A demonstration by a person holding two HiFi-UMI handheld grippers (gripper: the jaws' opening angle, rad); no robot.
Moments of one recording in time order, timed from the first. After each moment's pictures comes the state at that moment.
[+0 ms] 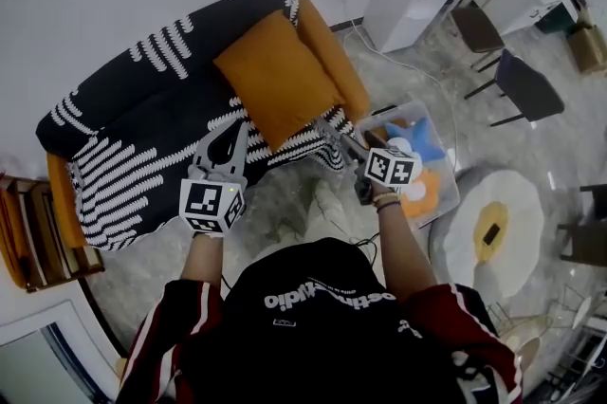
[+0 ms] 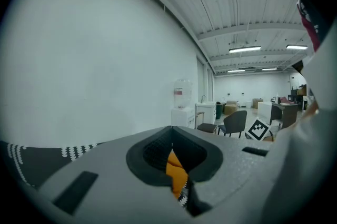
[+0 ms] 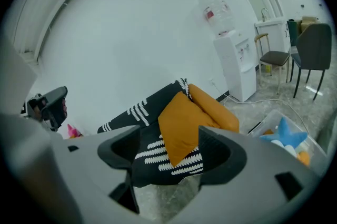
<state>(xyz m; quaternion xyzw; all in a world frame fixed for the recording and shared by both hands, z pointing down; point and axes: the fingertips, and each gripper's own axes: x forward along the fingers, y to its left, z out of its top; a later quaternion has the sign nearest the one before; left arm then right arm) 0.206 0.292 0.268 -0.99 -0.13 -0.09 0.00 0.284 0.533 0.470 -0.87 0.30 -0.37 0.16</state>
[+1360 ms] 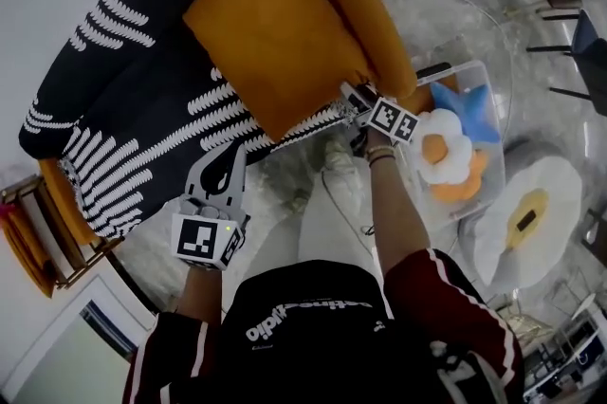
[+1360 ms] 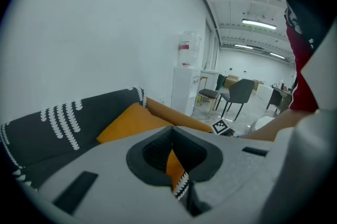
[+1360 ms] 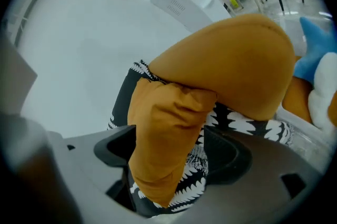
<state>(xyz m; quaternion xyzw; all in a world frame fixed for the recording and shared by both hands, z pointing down) 0.318 0.292 0.504 -0.95 -0.14 -0.28 -0.01 0.449 0.481 0.787 -0.78 0.21 -0.45 0.38</state>
